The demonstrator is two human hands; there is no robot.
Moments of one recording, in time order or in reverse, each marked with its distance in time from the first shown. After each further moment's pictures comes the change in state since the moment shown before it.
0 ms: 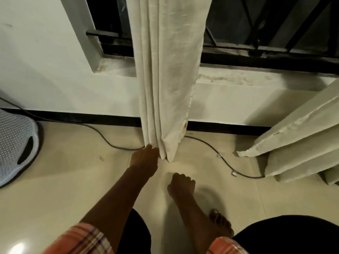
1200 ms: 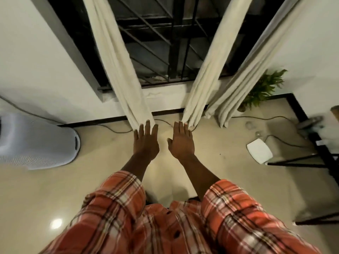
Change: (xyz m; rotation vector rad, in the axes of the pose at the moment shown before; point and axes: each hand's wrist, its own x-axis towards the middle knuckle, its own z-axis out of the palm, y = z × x) left_hand -0.437 0.203 -0.410 -0.011 0.135 0.126; right_hand -0.521 0.087 -0.467 0.143 0.313 -0.059
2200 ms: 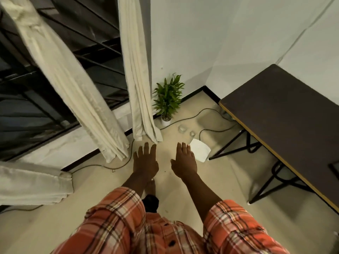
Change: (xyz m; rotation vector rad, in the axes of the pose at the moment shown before) left_hand 0.141 0.417 0.054 0.090 -0.238 0.378; right_hand 0.008 0.414 -0.107 0.159 0.006 0.528
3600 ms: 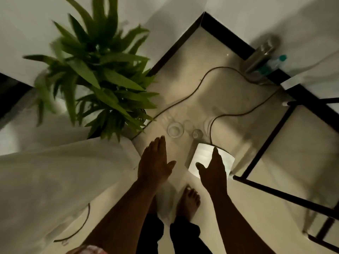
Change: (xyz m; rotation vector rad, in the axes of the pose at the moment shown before) left_hand 0.589 0.108 0.266 -0.149 -0.277 0.195; right_hand 0.503 0.282 0.253 0.596 -0.026 0.687
